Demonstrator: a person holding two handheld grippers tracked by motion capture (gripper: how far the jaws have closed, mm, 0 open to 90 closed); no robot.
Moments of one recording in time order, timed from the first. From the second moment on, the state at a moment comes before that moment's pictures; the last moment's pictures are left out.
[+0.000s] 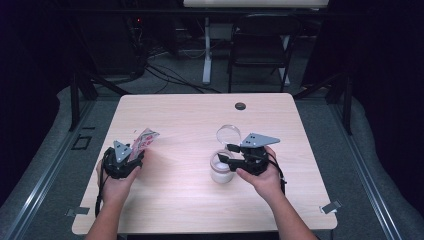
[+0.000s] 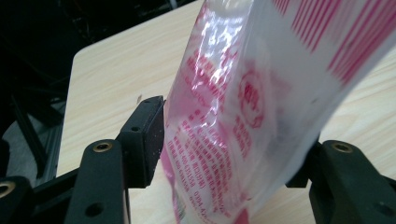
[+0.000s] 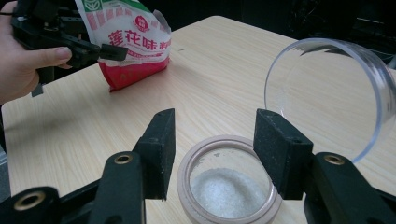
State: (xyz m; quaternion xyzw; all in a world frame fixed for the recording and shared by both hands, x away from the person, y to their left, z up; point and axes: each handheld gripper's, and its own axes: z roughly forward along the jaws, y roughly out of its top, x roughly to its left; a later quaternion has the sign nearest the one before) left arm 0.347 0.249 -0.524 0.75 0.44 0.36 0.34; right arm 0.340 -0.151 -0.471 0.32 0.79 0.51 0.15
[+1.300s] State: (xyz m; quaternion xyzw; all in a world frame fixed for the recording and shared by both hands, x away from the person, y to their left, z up) left arm 0.330 0.158 -0.531 0.85 0.30 0.28 0.34; right arm 0.338 -0.164 -0.468 0.34 0.78 0.51 0.16
